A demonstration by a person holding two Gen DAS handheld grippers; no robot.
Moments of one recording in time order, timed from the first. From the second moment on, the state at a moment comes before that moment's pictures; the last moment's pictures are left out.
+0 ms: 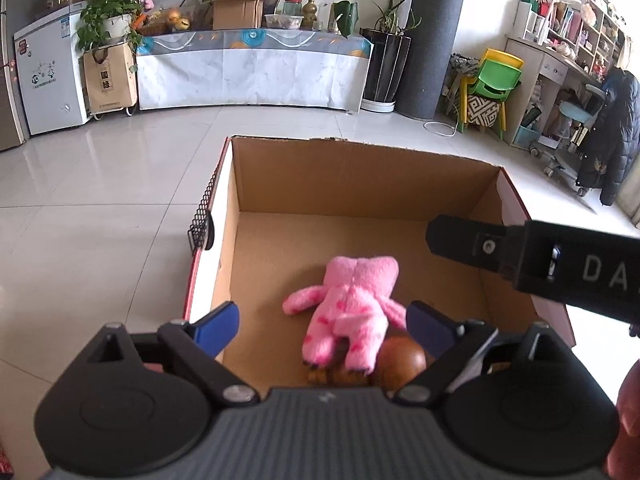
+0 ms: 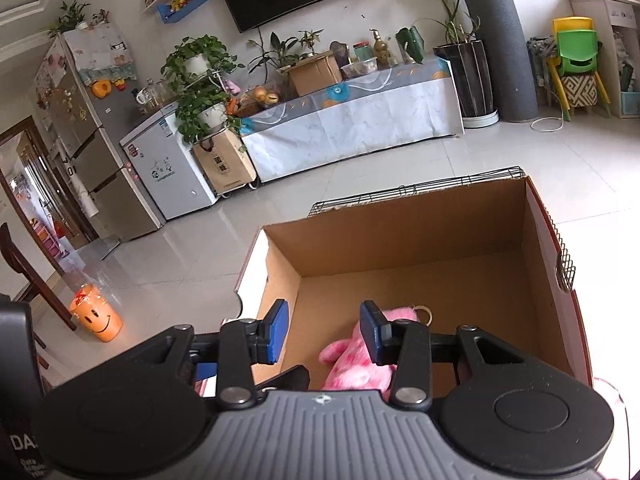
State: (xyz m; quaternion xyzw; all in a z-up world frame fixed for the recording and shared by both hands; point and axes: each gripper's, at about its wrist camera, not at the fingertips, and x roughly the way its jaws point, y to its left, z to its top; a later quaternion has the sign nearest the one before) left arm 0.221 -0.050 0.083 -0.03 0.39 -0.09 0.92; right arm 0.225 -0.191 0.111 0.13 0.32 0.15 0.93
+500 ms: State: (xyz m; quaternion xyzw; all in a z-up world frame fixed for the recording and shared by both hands) left arm 0.146 -0.035 0.082 -0.01 0.41 -0.09 0.91; right arm 0.143 -0.193 0.108 0.11 0.35 0.13 0.92
